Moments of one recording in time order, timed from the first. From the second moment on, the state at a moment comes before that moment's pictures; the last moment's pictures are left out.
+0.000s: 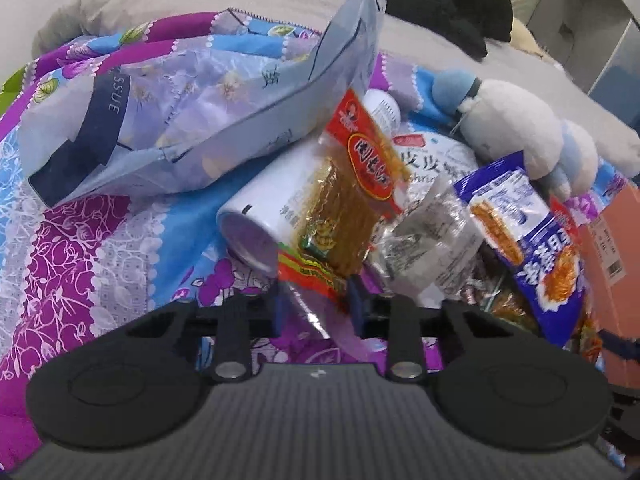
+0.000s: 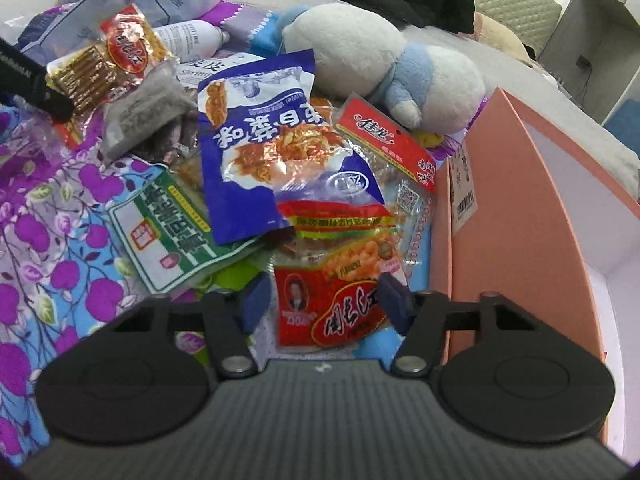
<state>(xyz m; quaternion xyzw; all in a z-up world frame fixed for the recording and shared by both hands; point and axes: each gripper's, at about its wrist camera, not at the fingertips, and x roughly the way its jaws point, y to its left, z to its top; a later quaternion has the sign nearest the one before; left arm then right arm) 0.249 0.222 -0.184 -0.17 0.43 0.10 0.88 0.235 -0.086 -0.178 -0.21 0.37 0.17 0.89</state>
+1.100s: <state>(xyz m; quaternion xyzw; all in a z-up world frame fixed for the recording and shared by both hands) 0.090 0.144 -0.130 -0.27 0.41 0.07 0.87 0.104 -0.118 -0.142 -0.20 0.35 0.18 0.90</state>
